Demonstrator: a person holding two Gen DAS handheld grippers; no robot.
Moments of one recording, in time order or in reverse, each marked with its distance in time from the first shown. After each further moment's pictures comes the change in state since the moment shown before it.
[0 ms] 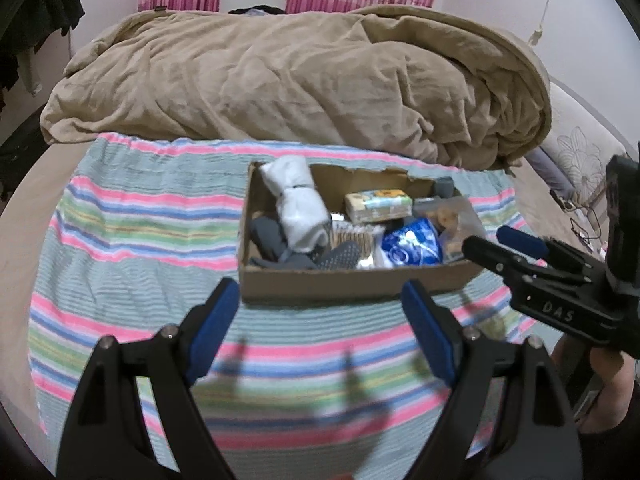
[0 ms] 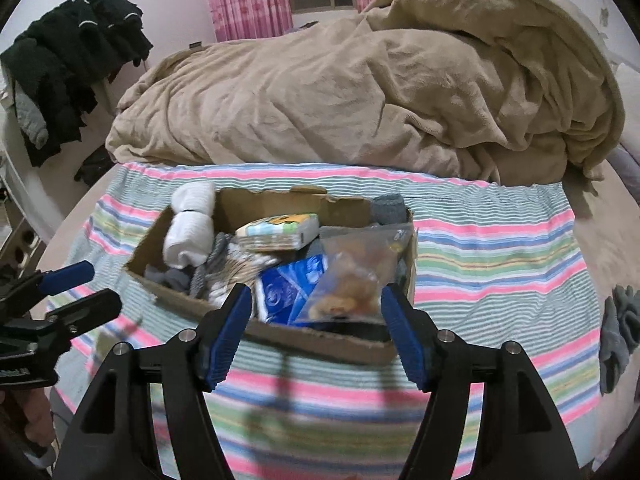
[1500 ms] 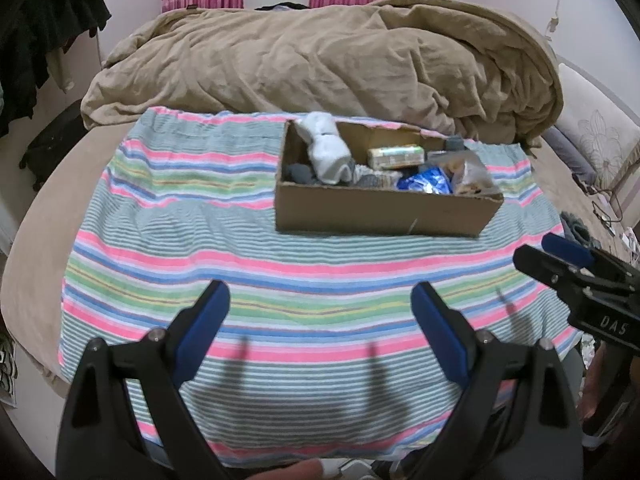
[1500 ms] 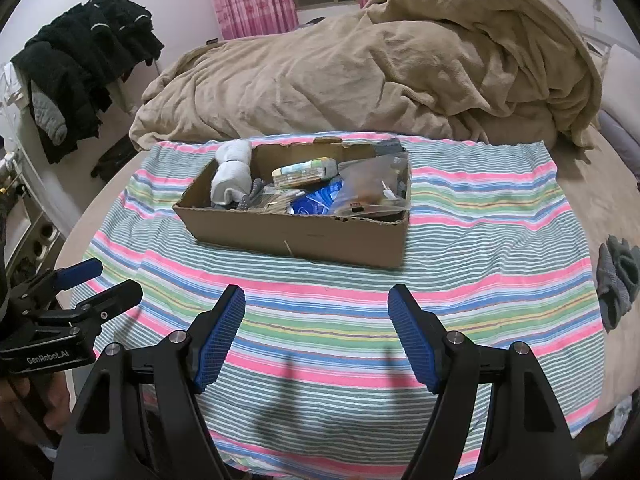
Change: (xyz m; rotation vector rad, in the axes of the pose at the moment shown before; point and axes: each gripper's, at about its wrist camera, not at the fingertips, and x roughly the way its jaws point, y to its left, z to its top) left arm -0.039 -0.006 -0.060 -0.001 0.013 0.128; right arm -0.059 0.009 -0.061 0.027 0.019 0.045
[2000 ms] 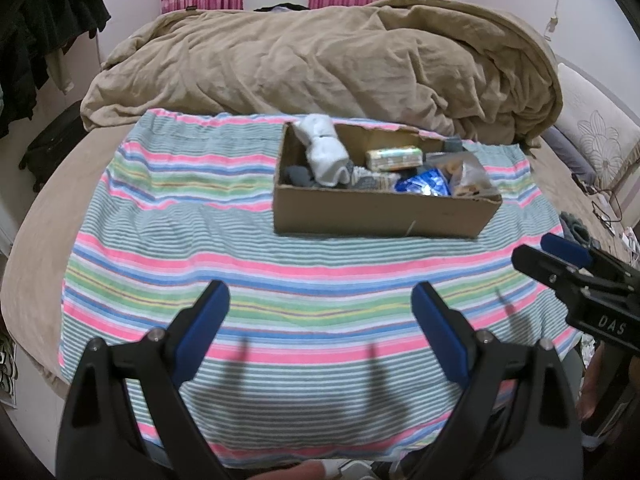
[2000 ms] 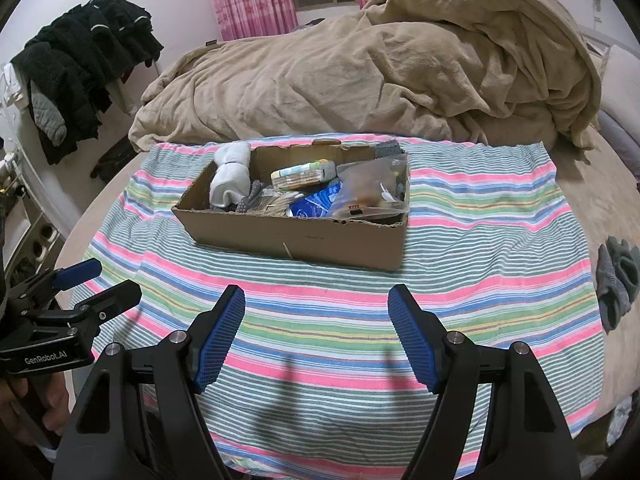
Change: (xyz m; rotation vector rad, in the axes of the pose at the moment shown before) left arm 0.000 -0.003 0.001 0.004 -0.002 0.000; right arm 0.001 0.000 0.001 0.003 -0.001 -0.001
